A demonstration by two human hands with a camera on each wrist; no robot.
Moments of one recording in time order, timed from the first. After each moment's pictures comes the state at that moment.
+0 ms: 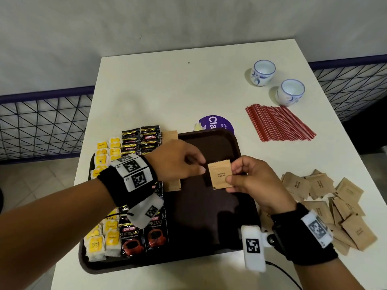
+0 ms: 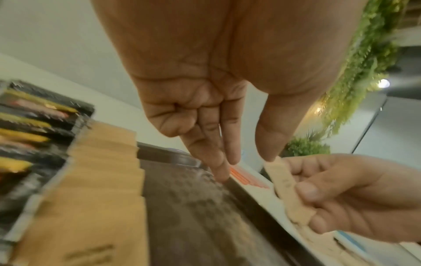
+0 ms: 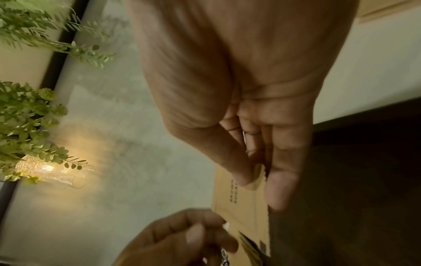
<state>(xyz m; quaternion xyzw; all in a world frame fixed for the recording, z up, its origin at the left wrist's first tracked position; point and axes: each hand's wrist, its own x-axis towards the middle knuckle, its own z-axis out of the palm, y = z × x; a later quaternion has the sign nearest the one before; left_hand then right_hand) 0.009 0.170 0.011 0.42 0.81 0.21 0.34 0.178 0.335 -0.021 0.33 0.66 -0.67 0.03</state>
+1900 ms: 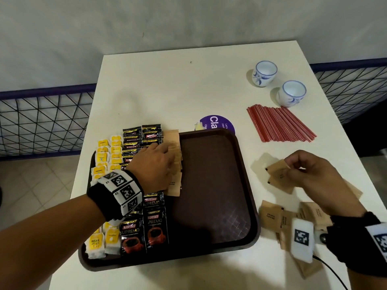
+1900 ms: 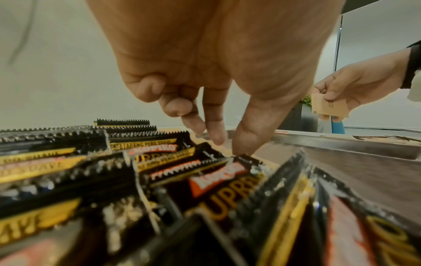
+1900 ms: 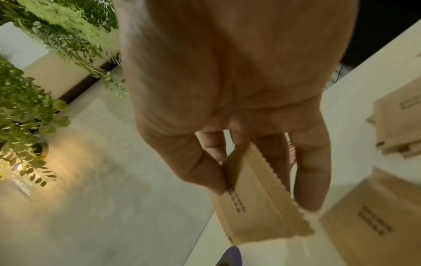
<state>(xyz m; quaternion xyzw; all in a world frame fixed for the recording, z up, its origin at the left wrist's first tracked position) 0.009 0.125 -0.020 0.44 0.88 -0.05 0.15 0.234 0.418 0.002 0.36 0.78 -0.51 -0.01</state>
